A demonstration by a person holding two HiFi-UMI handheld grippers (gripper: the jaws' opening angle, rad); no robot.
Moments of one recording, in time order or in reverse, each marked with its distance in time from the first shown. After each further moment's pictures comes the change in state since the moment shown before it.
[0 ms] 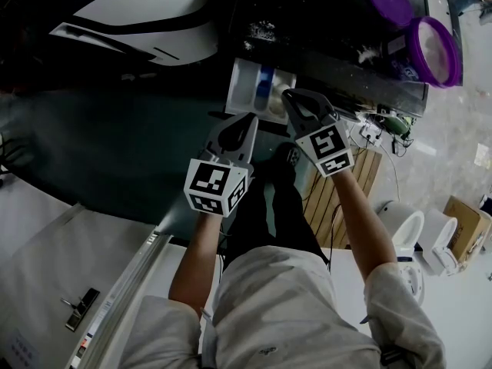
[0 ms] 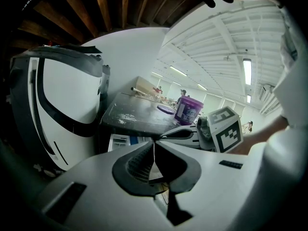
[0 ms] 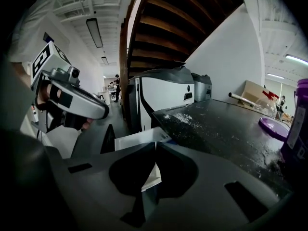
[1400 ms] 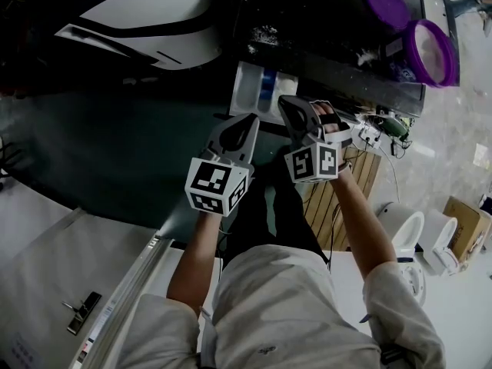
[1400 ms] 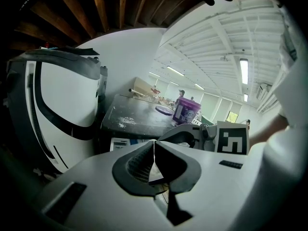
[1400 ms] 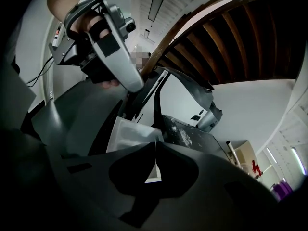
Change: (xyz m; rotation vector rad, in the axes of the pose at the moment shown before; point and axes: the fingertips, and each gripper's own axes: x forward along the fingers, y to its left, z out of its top) left arm -0.008 0.002 0.009 0.025 0.001 -0.026; right arm 0.002 0.021 0.007 -0.622 0.069 -0.147
